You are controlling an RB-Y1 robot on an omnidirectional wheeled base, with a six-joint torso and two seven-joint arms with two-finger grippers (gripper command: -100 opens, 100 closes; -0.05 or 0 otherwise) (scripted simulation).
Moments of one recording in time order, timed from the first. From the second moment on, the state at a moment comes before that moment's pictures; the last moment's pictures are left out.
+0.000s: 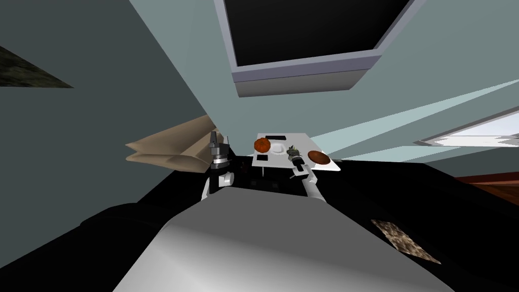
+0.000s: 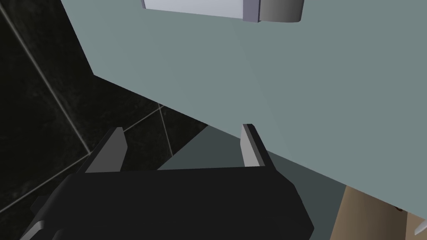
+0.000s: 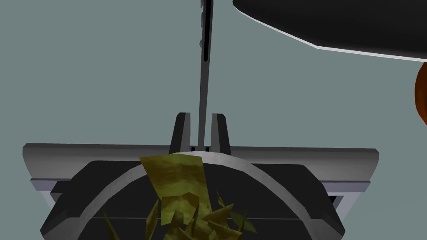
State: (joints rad) left arm 0.54 -0.02 0.02 -2.36 -0.09 -0.43 0.14; right arm -0.04 -0.21 -0.05 -1.35 0.57 -0.16 0.80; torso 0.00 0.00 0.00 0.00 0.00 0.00
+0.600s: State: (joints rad) left arm 0.54 -0.02 0.02 -2.36 -0.09 -0.43 0.14; right arm -0.01 -0.21 -0.03 -1.39 0.56 -0.15 0.80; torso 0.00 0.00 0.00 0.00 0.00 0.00
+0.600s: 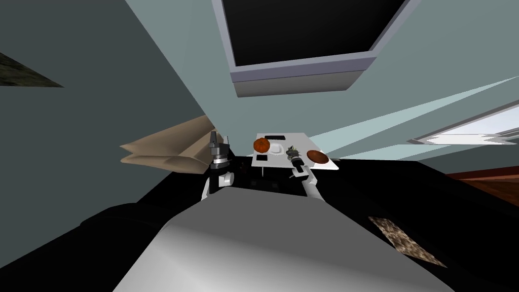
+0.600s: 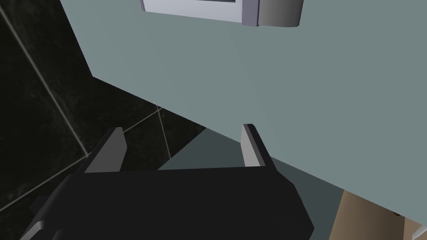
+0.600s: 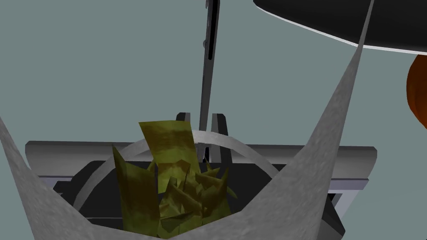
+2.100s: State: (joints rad) left arm 0.54 -0.02 0.02 -2.36 -0.09 -0.43 0.14; right arm -0.08 -0.20 0.05 -1.45 0.48 0.11 0.93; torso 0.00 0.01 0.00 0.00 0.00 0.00
